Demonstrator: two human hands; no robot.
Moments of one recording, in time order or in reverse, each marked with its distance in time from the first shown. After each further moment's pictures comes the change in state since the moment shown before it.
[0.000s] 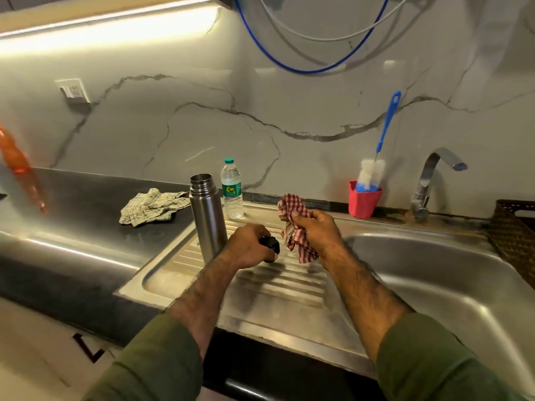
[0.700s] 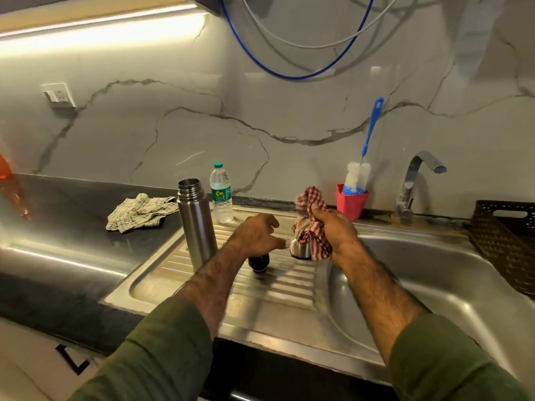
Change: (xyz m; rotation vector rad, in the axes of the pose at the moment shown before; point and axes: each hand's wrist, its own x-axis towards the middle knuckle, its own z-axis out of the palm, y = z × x) left_hand 0.017 0.055 0.003 0.176 -0.068 0.088; right_hand 0.006 -0.009 -0.052 0.142 0.075 0.112
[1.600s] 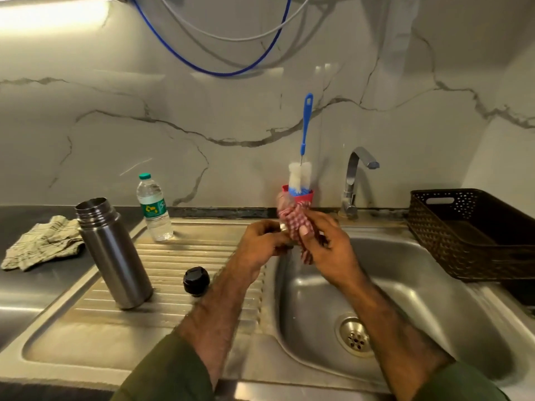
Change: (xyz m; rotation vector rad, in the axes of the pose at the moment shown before) left_hand 0.030 0.101 0.091 -0.997 -0.108 0.052; right_hand -0.016 0.012 -0.110 -0.426 0.079 -0.606
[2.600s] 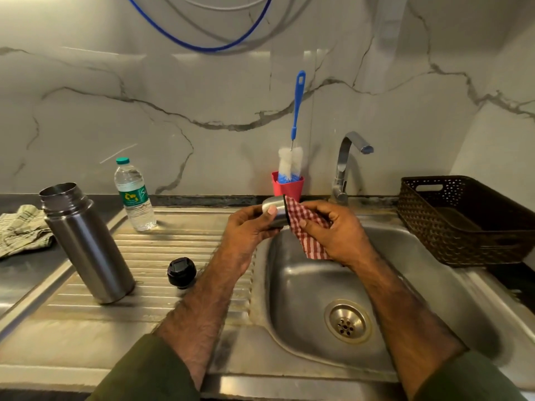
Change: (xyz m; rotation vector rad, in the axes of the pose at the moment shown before) left_hand 0.004 -0.011 -0.001 -0.289 0.003 0.087; right_hand 0.008 -0.014 -0.033 -0.185 -0.108 0.132
